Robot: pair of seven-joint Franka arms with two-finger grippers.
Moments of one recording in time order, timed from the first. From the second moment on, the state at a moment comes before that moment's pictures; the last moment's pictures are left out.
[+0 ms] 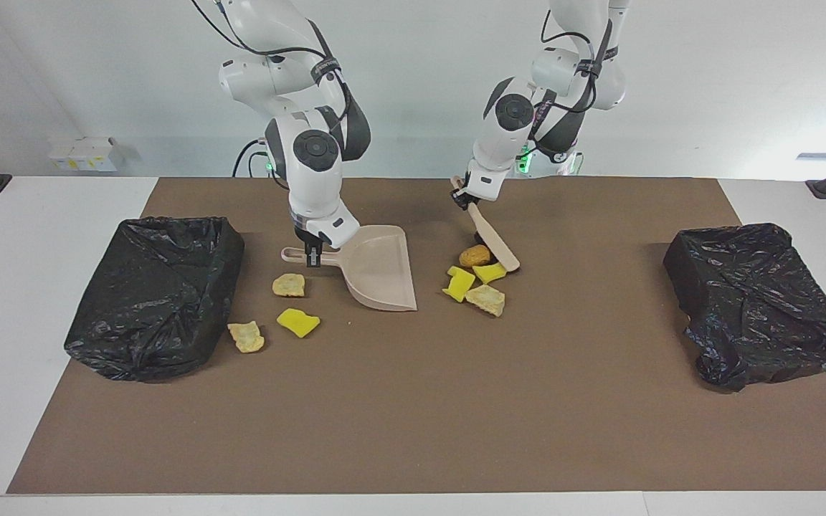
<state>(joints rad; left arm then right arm) -0.71 -0.13 -0.01 -2.40 -0.28 2.14 -0.78 0.34 0.10 0.01 -2.07 -0.17 2.01 -1.24</state>
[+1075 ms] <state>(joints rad) -0.93 -0.11 -0.03 -2.28 -0.28 2.19 -0.41 0.34 0.10 0.01 -2.08 -0.17 2.01 -1.23</state>
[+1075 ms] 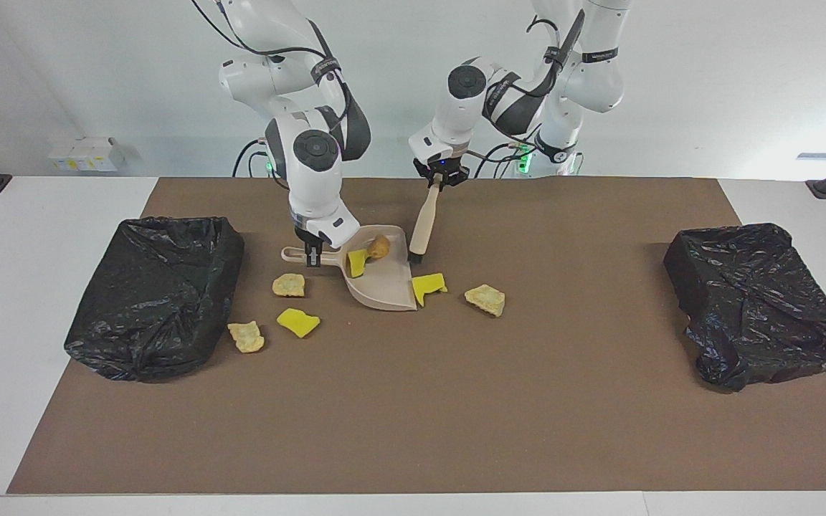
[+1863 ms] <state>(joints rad) -0.67 -0.04 0.00 -2.12 -0.11 1.99 -0.42 0.34 0.09 0.01 -2.08 -0.17 2.01 -1.23</state>
